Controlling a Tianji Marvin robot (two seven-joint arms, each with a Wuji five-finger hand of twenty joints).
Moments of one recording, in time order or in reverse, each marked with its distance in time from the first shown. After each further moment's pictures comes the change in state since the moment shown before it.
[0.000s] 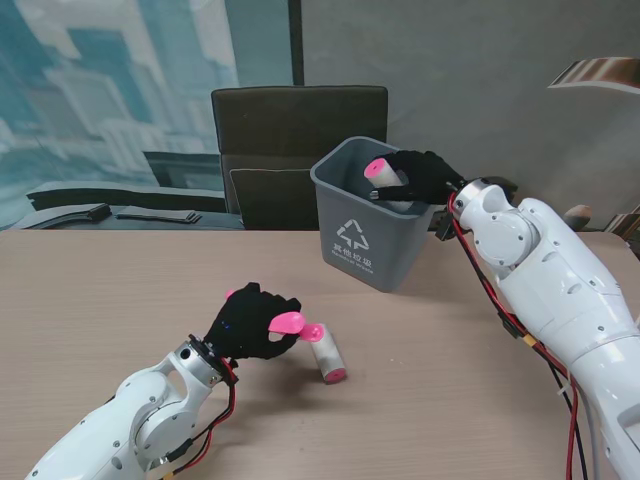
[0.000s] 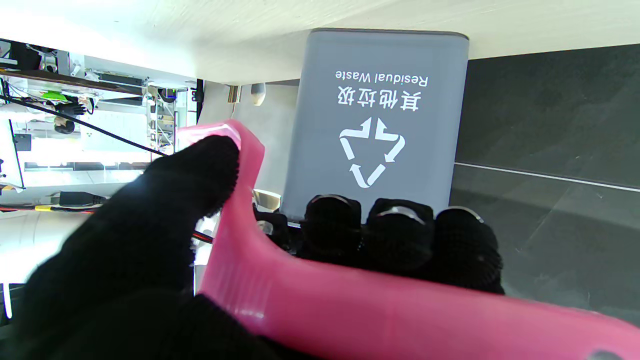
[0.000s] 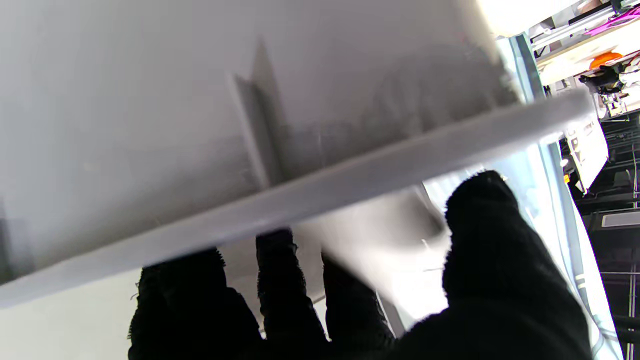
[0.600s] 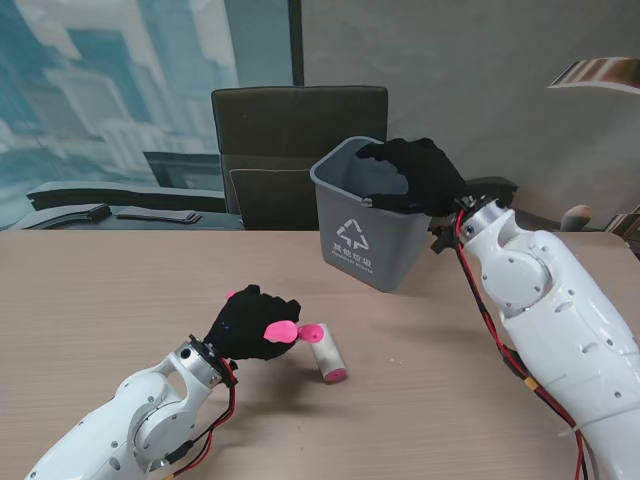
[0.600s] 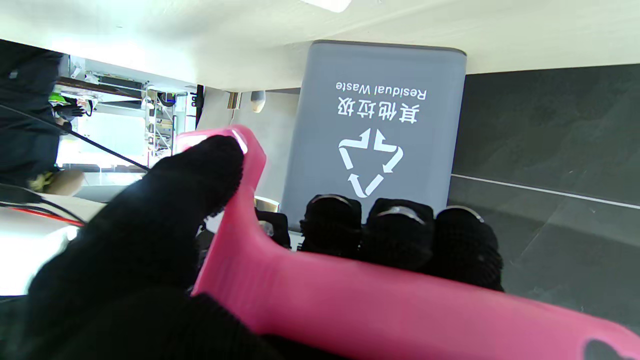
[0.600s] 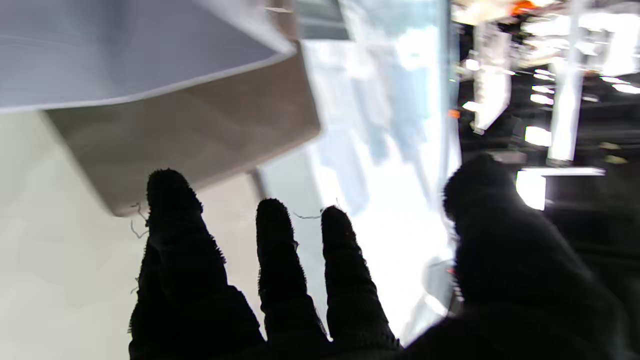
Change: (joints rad) left arm 0.008 -0.001 -0.007 -0.010 -0.022 0.002 -0.040; right arm -0.273 0.004 0.189 -0.342 -0.116 -0.170 -0.209; left_hand 0.013 0.001 0.002 -0.020 0.015 0.000 0.012 -0.003 0.011 0.000 0.000 -0.001 0.002 0.000 0.000 0.000 0.003 0.000 0.002 -0.008; right_hand -0.022 -0.163 0.211 0.020 0.013 -0.027 0.068 0.061 0.058 -0.016 0.035 -0.007 0.060 -0.015 -0.009 0.007 0.076 -0.004 -0.035 -0.011
